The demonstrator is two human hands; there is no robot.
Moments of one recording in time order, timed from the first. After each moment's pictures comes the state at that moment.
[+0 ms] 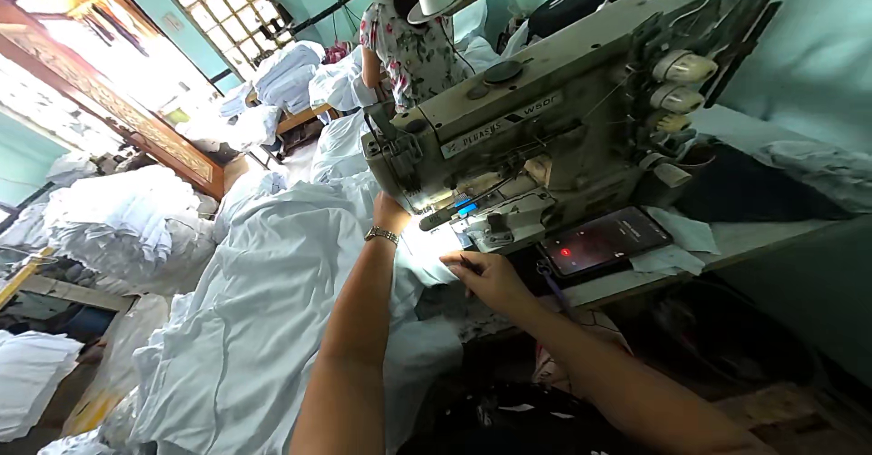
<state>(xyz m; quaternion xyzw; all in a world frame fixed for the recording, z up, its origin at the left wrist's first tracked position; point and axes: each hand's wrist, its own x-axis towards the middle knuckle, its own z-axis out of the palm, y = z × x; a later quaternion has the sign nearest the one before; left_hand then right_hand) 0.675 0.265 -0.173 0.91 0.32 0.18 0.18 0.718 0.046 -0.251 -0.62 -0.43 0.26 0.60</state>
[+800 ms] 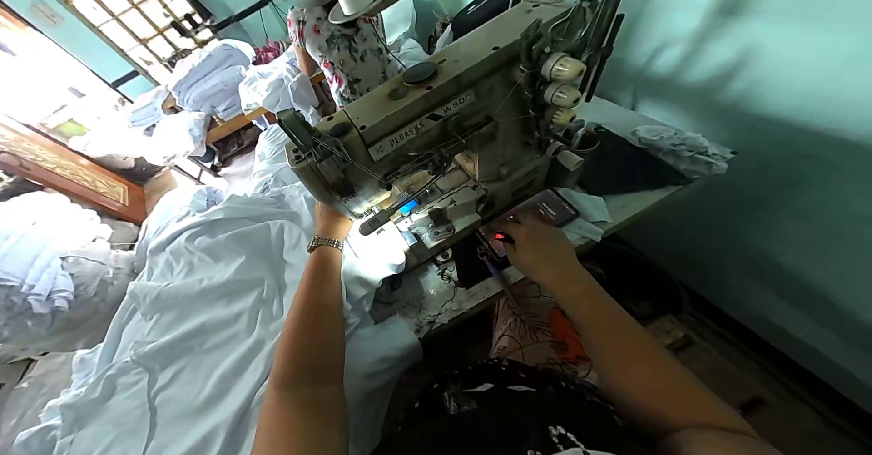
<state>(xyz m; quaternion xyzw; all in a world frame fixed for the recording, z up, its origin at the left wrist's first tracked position) 0.675 0.241 -0.139 0.91 0.34 0.15 0.16 0.806 -0.049 -0.253 -0.91 -0.34 0.10 0.20</state>
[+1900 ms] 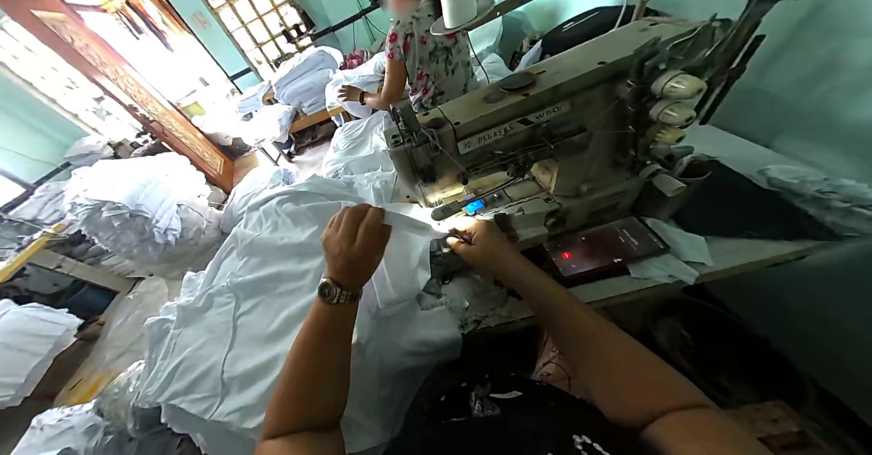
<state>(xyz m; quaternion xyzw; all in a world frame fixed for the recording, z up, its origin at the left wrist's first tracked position) 0.553 0.225 -0.127 0.84 0.01 0.51 -0.17 0.744 0.075 -0.209 -0.69 -0.52 0.18 0.47</state>
